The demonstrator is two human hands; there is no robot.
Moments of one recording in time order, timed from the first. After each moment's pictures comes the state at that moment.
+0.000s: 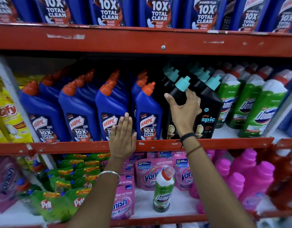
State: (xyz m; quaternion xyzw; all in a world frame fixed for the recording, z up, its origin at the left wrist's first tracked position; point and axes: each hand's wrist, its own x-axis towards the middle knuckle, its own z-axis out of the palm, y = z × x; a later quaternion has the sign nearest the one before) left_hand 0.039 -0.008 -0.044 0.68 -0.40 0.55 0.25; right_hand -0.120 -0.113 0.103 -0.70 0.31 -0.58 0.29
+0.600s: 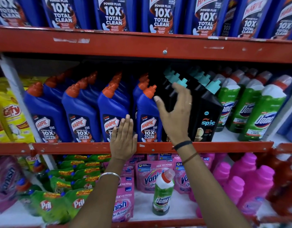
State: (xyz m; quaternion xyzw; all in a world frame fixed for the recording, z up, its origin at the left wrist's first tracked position) left_hand 0.038 -0.008 -0.042 0.69 -0.40 0.55 0.25; right_hand -0.119 -0.080 0.107 -0.74 0.19 -0.62 0.19
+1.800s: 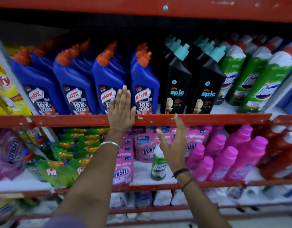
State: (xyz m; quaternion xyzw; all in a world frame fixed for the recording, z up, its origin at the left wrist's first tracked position) left_hand 0.036 -0.007 -0.047 0.70 -0.40 0.55 0.24; right_hand -0.176 -0.052 -0.056 -0.76 0.28 -0.50 0.32
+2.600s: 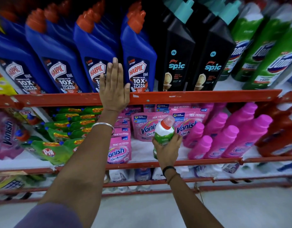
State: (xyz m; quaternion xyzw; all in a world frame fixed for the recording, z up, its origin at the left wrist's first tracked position) left_hand 0.038 -0.011 -0.049 0.70 -0.38 0.57 0.23; right_hand -0.180 -0.045 -0.166 -0.70 0.49 -0.39 0.36
